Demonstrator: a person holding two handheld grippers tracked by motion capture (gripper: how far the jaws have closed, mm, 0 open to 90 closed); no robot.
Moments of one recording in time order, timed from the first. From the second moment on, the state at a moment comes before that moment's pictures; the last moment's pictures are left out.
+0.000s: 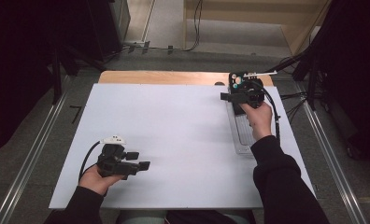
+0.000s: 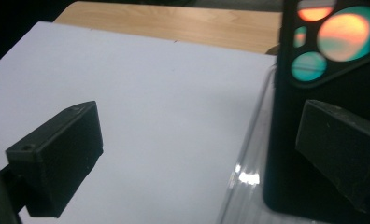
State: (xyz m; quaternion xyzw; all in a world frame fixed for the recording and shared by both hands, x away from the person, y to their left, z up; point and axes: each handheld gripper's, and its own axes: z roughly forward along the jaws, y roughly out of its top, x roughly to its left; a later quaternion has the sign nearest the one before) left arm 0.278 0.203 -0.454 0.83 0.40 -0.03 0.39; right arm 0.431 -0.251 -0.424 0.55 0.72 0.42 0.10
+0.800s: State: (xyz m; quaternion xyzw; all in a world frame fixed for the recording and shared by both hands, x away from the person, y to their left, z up) left arm 0.278 0.206 -0.452 0.83 0.40 -0.03 0.39; right arm 0.403 -0.210 -0.435 0.49 0.77 0.40 0.04
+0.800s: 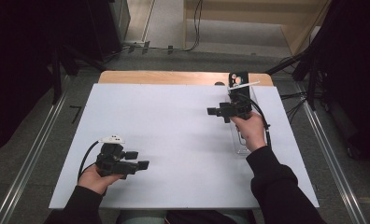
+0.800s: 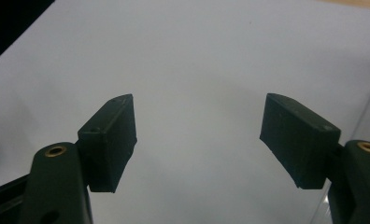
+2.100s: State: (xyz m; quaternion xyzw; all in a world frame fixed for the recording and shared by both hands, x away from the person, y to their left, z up) left arm 0.278 0.207 -0.451 0.83 0.39 -0.05 0.40; right arm 0.318 -0.196 -0.443 0.41 0.82 0.40 0.00
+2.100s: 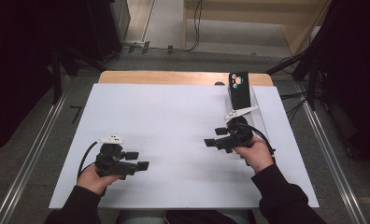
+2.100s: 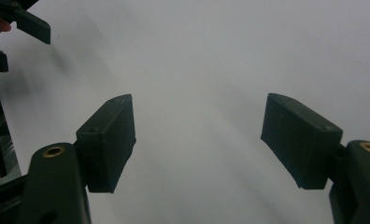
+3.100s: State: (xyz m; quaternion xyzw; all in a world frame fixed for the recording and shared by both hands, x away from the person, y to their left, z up) left arm 0.267 0.213 -0.454 0.83 0.38 -0.05 0.40; right arm 0.271 -0.231 -0.464 0.40 0.84 0.37 0.00
